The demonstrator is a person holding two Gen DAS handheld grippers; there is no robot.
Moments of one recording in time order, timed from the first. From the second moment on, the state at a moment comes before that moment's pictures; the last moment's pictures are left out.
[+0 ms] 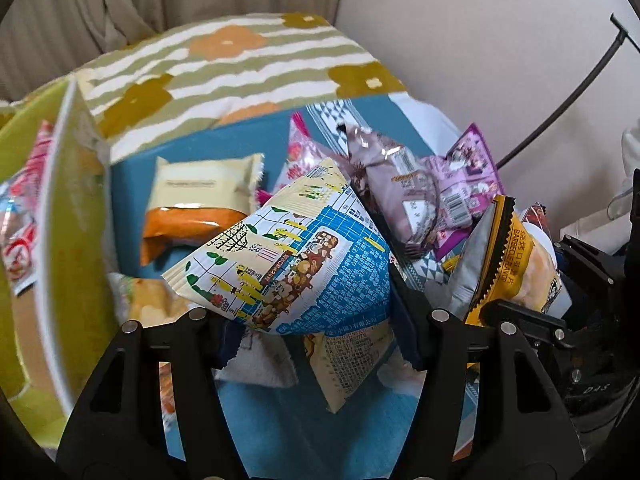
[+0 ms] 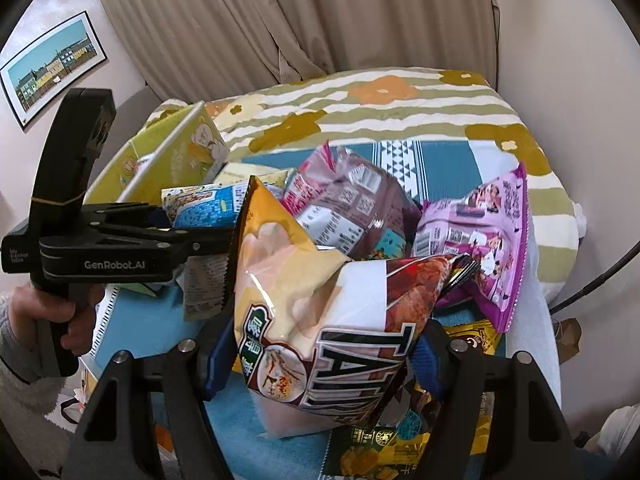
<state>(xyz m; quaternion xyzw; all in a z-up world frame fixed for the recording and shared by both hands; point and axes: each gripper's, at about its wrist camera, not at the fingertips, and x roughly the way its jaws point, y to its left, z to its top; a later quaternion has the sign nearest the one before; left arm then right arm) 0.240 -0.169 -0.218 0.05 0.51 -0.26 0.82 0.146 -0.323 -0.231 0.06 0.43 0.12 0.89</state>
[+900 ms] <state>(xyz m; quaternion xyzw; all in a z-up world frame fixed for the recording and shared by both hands) 0.181 -0.002 -0.046 -0.02 0.37 -0.09 0.92 0.148 -0.237 -0.069 -0.01 0.33 0.21 0.92</state>
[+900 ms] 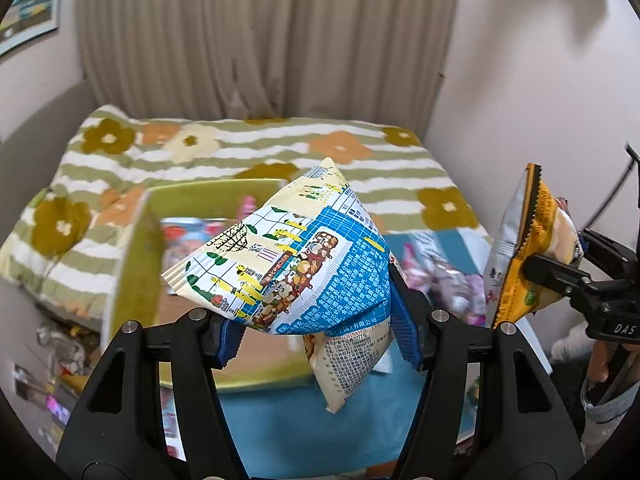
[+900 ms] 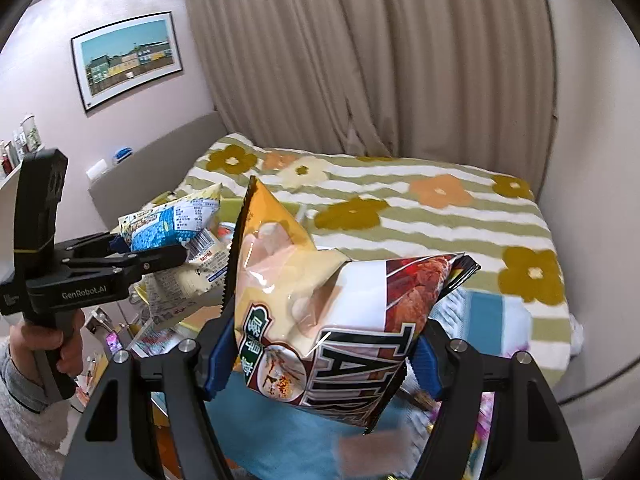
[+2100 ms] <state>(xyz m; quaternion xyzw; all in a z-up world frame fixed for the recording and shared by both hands) 0.262 0.148 -0.163 0.02 0.50 -0.10 0.86 0.303 -0.021 -0.136 -0.01 0.46 0.18 0.87</state>
